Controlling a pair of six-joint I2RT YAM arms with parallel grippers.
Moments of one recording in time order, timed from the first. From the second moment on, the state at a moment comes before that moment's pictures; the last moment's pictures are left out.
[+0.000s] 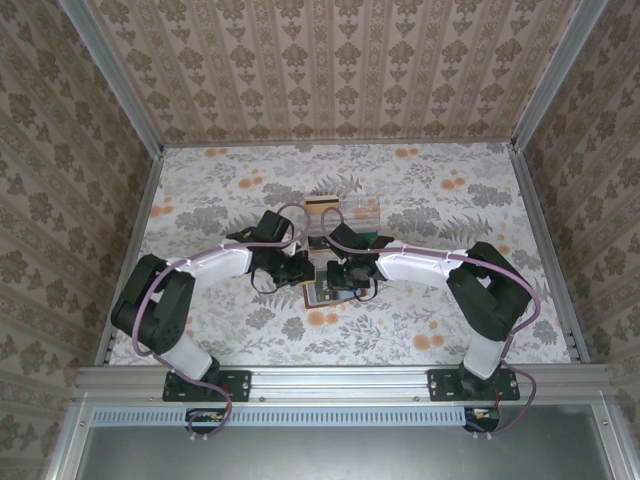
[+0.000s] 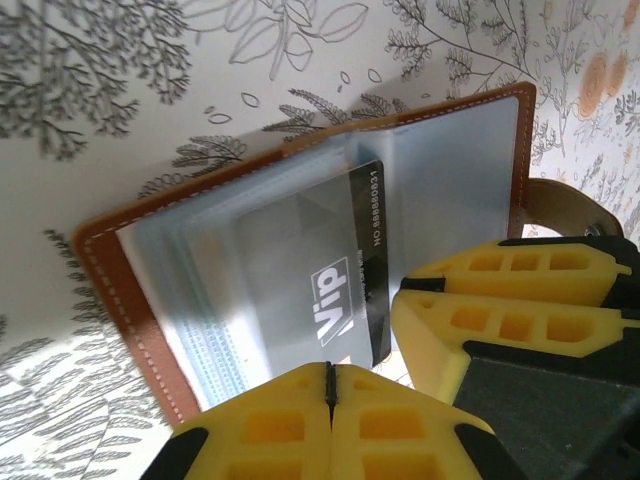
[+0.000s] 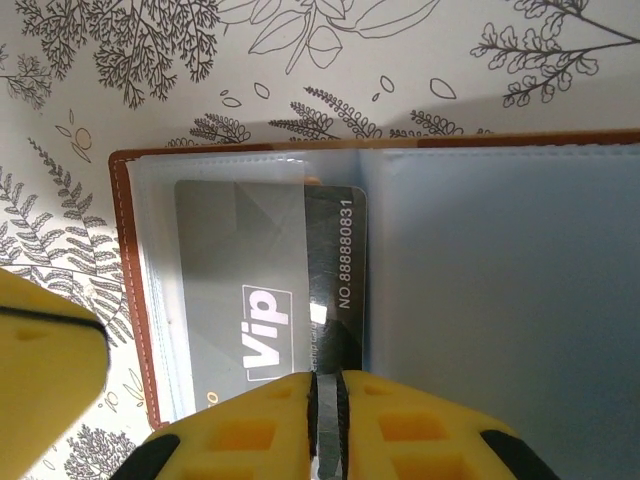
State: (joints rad) left arm -0.58 1.60 0.86 -0.38 0.58 -0.64; right arm 0.78 1.77 1.08 -0.46 -0.11 0.76
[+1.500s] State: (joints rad) left arm -0.59 1.68 0.85 -0.40 0.58 -0.61; right arm 0.77 1.77 1.06 -0.44 -0.11 0.76
